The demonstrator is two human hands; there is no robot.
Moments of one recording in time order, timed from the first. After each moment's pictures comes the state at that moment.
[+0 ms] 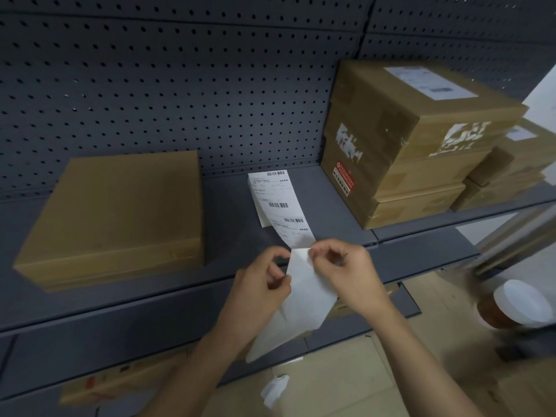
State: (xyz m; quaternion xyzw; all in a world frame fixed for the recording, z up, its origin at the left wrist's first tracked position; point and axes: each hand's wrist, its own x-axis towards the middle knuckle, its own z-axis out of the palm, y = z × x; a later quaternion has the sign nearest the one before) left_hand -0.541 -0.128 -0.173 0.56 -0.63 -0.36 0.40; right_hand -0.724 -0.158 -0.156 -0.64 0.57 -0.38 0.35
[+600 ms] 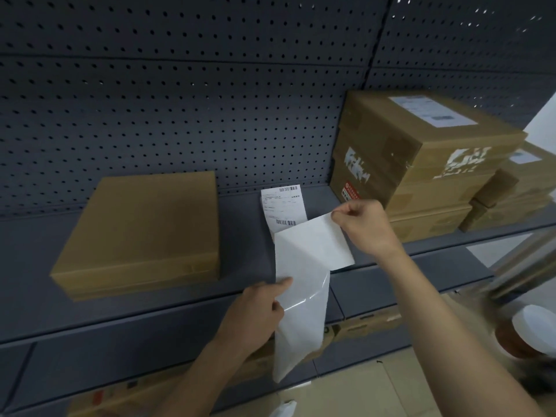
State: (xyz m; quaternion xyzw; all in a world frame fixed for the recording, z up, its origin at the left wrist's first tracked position) left_hand -0.520 -0.126 -0.180 0.60 -0.71 -0.30 0.22; right_hand -0.728 -0.238 -0.099 -0.61 0.63 -0.38 0.30
